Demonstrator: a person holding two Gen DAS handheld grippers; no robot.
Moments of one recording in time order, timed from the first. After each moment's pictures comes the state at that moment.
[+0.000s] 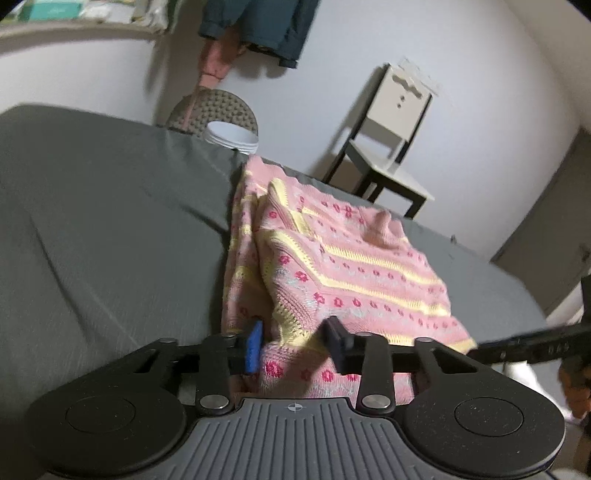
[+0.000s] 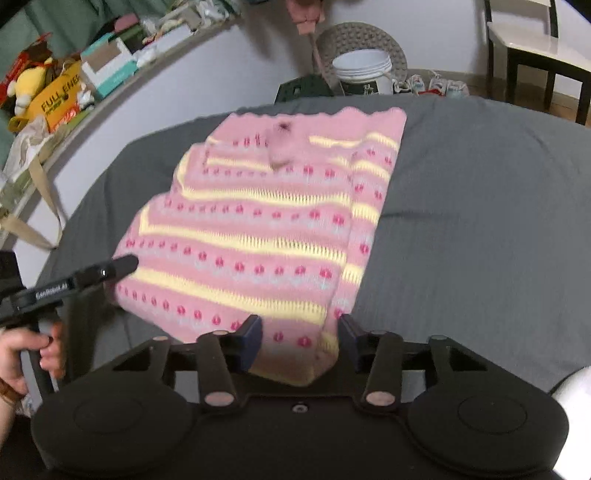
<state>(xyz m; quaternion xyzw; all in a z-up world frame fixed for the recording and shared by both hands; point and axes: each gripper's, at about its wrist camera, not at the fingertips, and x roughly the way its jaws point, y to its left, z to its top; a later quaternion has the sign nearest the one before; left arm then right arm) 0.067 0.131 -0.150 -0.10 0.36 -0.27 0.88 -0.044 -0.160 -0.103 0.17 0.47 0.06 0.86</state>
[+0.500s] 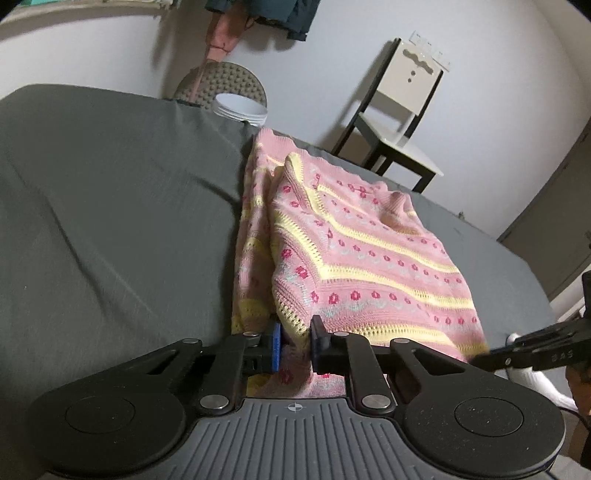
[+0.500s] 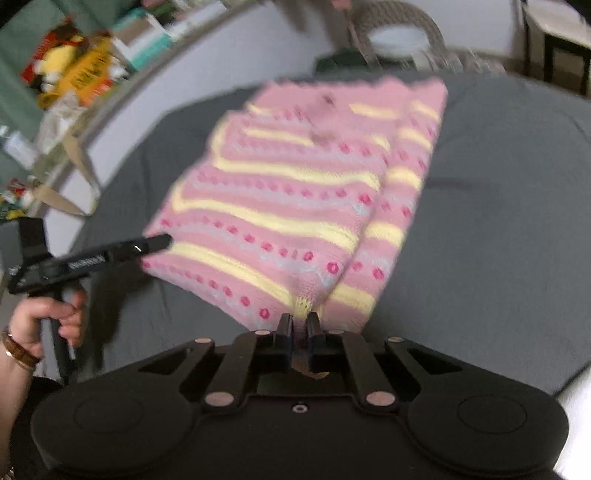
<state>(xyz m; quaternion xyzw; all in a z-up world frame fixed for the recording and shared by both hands) 0.067 0.140 -0.143 -0.09 0.41 -0.27 0.87 -0.047 -0.149 -0.106 0.19 0.53 0.10 0.82</state>
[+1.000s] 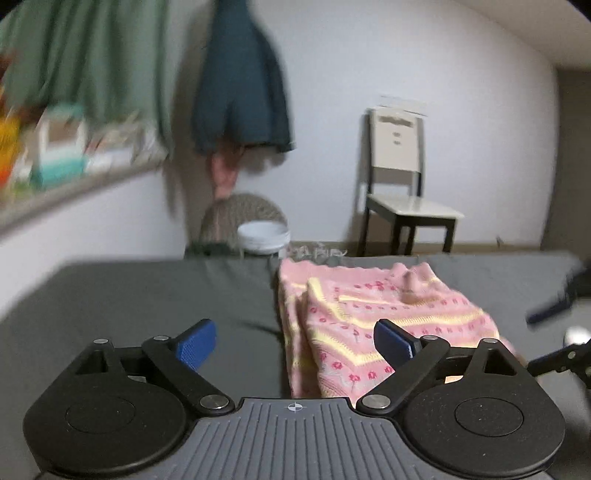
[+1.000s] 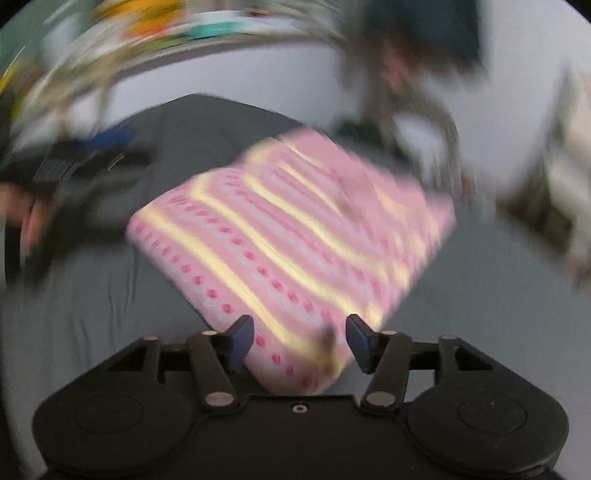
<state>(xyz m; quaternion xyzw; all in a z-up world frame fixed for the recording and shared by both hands) 0.021 0.141 -0.091 0.07 0.19 -0.23 0.95 -0.084 -0.056 -0.060 -0.20 0.38 0.14 0.89</state>
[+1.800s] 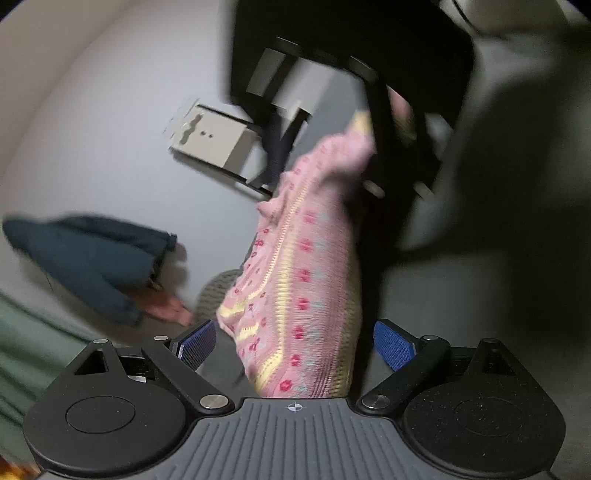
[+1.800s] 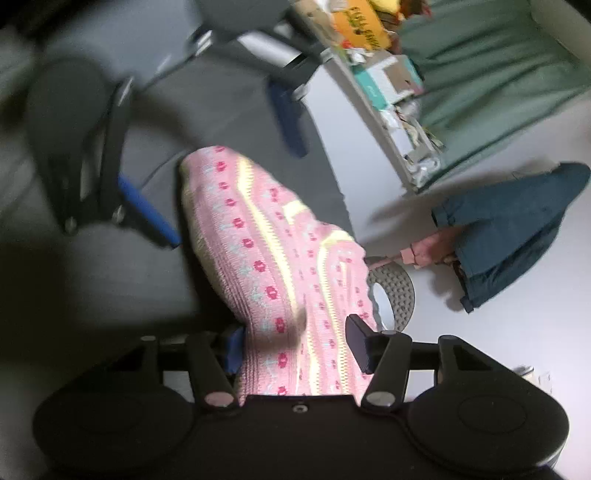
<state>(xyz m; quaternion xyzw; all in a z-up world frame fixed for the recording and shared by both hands) -0.052 0.039 -0.160 0.58 0.02 -0.28 0.77 -0.069 0.019 -0.118 -0.50 0.22 0.12 0.83</state>
